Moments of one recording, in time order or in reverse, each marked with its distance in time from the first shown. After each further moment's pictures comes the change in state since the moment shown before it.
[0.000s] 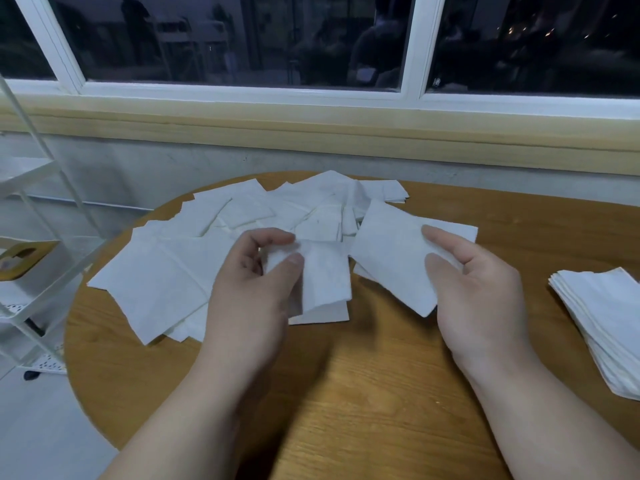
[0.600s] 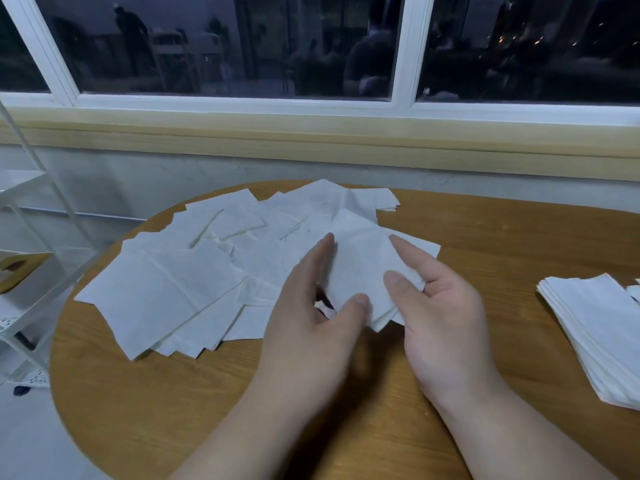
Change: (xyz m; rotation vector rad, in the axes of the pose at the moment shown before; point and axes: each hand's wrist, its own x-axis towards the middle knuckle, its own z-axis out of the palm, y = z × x) left_hand -0.028 -0.003 0.040 0.350 -0.171 0.110; right_hand -0.015 -0.003 0.016 0.367 -0.180 -0.002
